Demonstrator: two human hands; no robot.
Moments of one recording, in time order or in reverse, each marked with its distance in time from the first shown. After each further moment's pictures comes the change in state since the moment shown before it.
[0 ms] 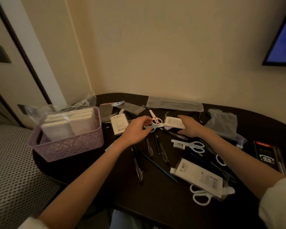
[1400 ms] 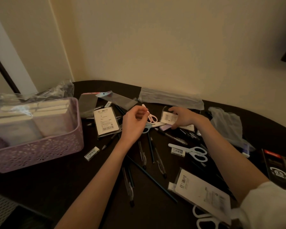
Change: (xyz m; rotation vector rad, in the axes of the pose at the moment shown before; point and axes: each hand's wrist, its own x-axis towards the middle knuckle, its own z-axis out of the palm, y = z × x) left_hand 0.050 -0.028 0.050 -0.503 0.400 -0.119; right_hand 0.087 0.013 -0.001 0.000 -0.148 0.040
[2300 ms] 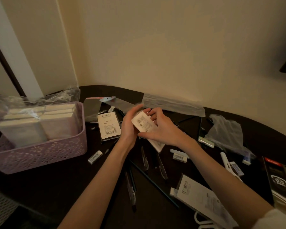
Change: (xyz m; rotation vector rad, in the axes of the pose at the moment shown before) left_hand 0.004 0.016 -0.015 -0.869 -0.020 -0.453; right_hand -0.061 -0.096 0.027 0.333 0.316 -0.328
